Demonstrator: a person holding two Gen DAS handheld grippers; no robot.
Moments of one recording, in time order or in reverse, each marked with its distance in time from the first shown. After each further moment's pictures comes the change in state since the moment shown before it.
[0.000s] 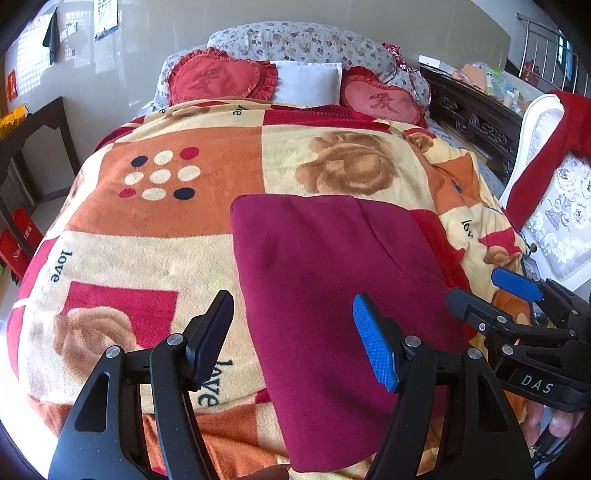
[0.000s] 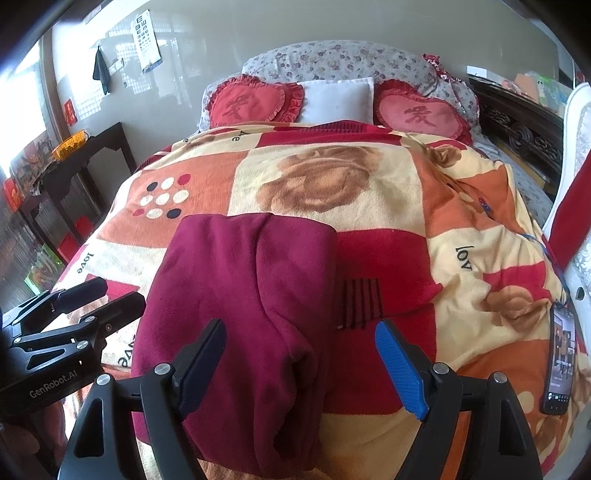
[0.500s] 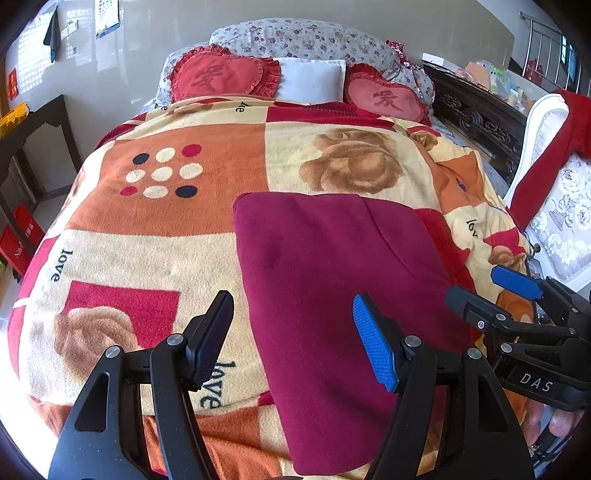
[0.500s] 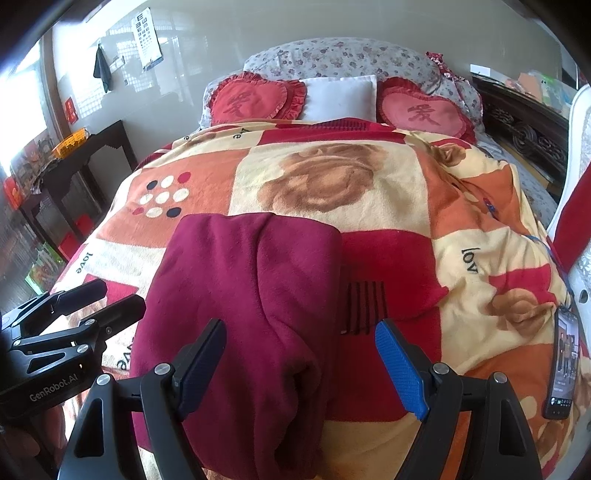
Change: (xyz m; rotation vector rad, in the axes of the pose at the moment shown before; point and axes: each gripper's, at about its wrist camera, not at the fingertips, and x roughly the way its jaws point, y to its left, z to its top) left arm 0.003 0.002 0.002 -0.002 0.007 0.009; right arm 0.007 0.003 0.004 -0.004 0.011 0.006
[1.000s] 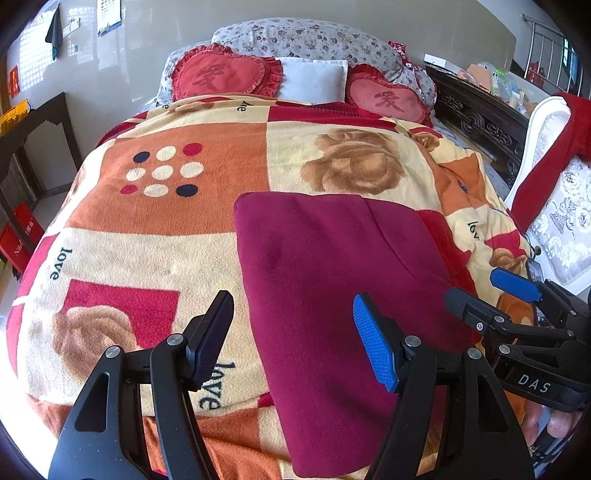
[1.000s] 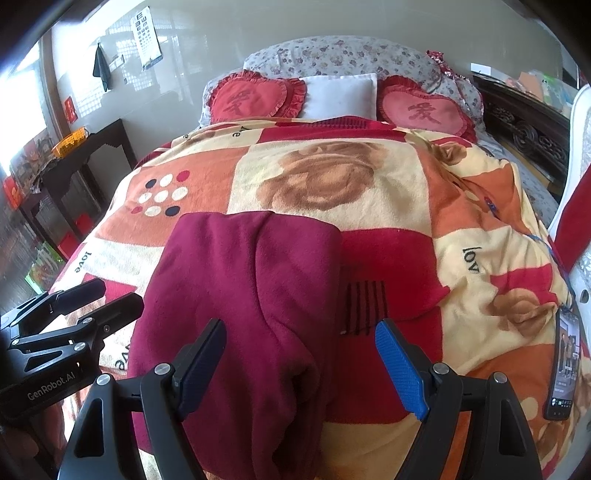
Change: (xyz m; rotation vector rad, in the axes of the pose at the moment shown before) left arm 0.002 0.002 0.000 -0.009 0.000 0.000; right arm 0.003 0.000 0.000 0.002 0.005 0.001
